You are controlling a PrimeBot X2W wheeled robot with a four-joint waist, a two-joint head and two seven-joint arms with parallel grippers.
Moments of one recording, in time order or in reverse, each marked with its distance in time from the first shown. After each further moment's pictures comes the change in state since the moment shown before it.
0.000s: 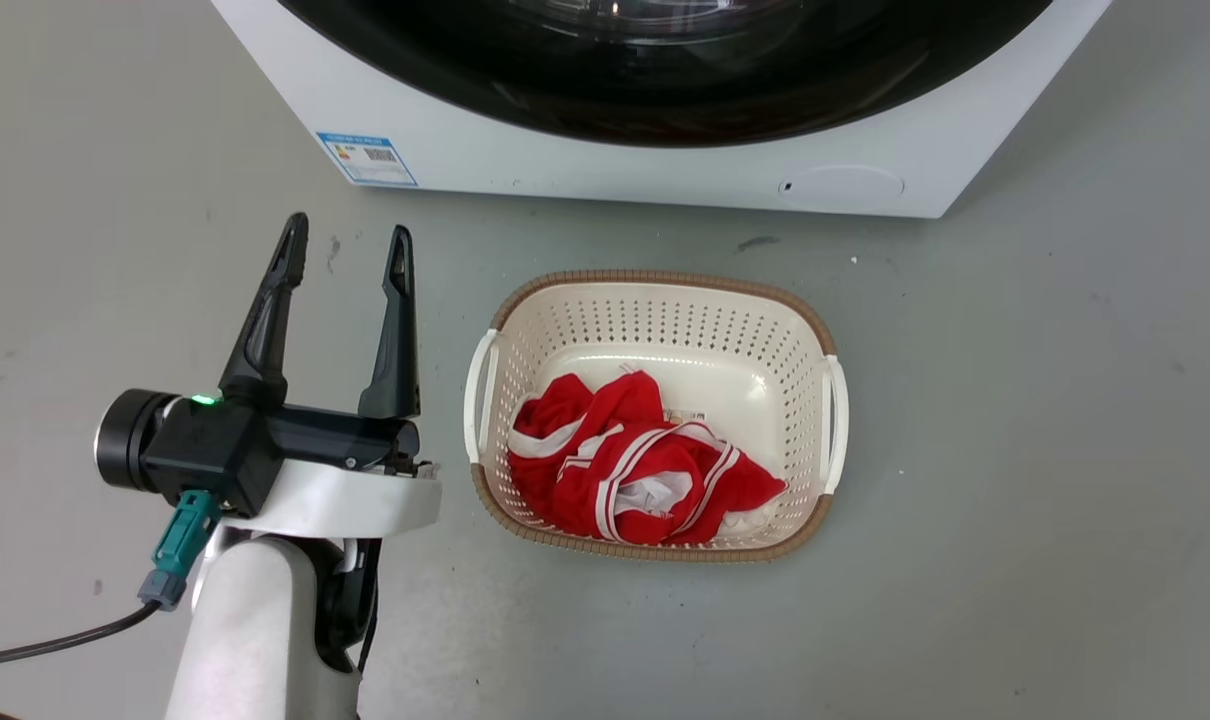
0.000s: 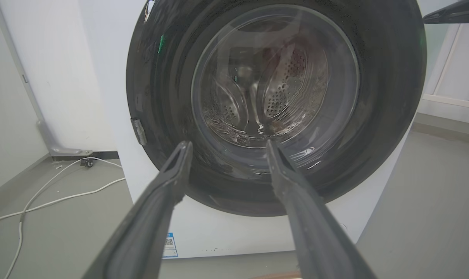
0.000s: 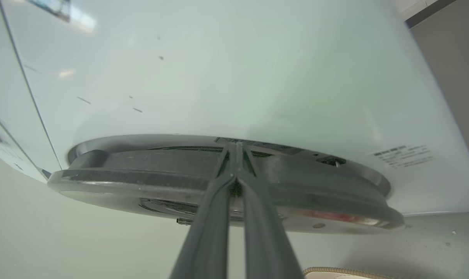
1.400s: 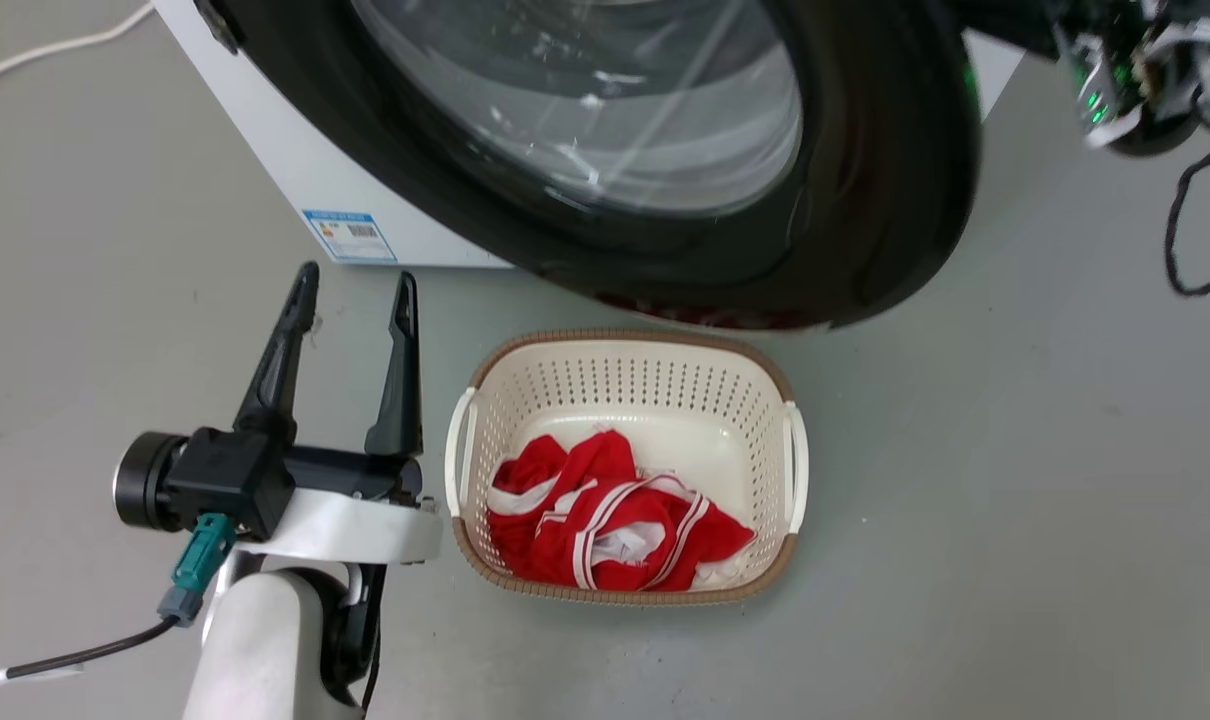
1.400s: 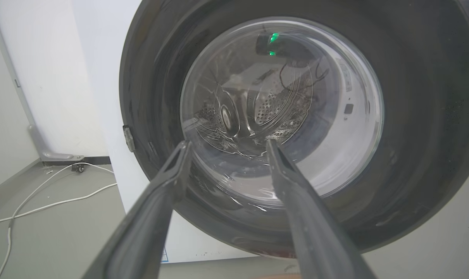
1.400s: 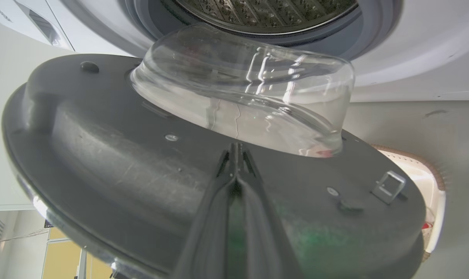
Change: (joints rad) left arm 0.030 0.000 0.003 0.039 -0.008 0.003 0.000; right arm 0.199 0.082 0.014 -0.150 0.052 0.000 0.484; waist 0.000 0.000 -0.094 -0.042
